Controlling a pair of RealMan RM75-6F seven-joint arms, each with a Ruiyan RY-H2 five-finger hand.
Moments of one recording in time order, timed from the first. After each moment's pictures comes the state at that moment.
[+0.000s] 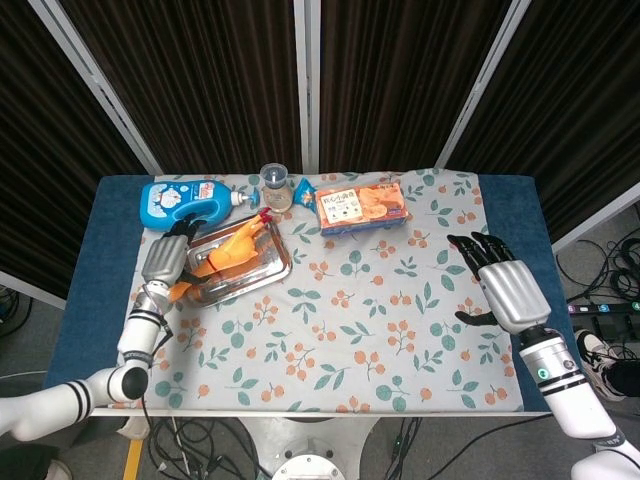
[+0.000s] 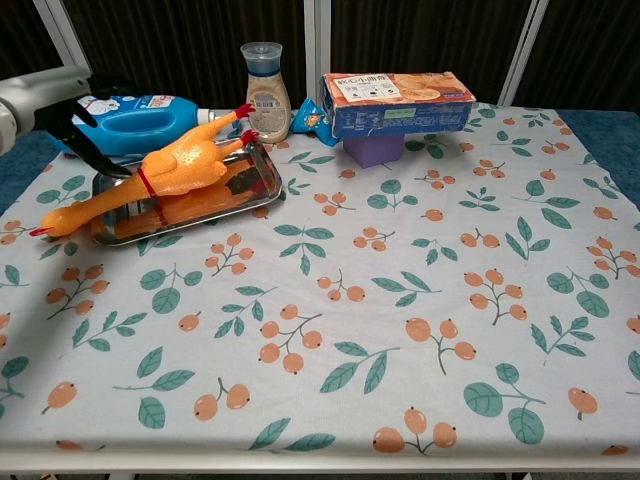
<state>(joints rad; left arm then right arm) -0.71 -1.53 -0.25 -1.33 0.86 0.95 0.16 0.53 -0.90 0.10 -2.01 -1.25 1.18 -0.16</state>
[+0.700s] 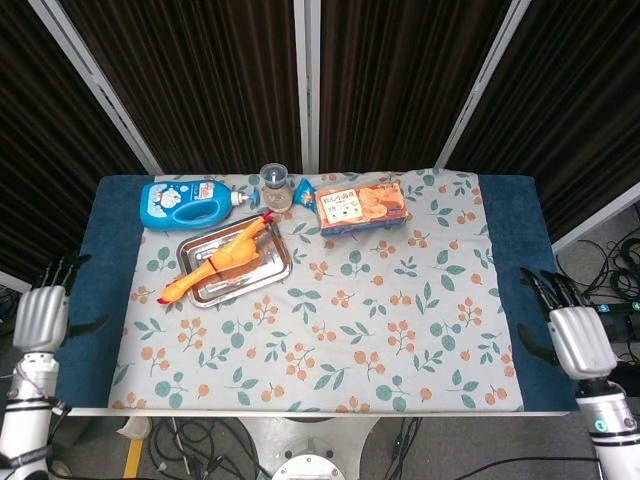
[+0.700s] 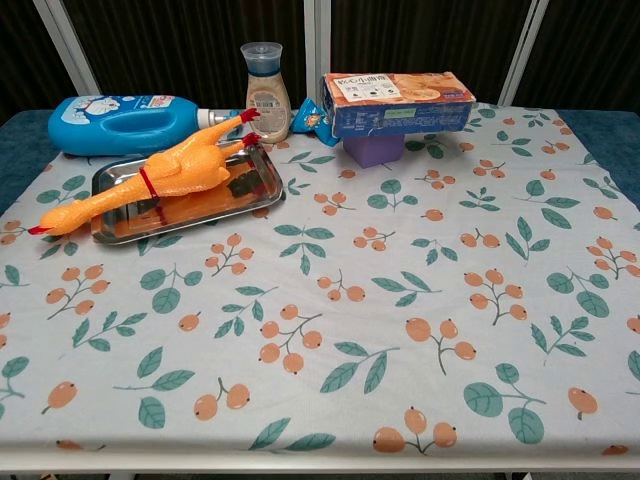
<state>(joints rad) -0.24 -1.24 -0.06 -1.60 1.25 1.49 0.00 0.22 -1.06 -0.01 -1.67 -1.51 1.50 0.09</state>
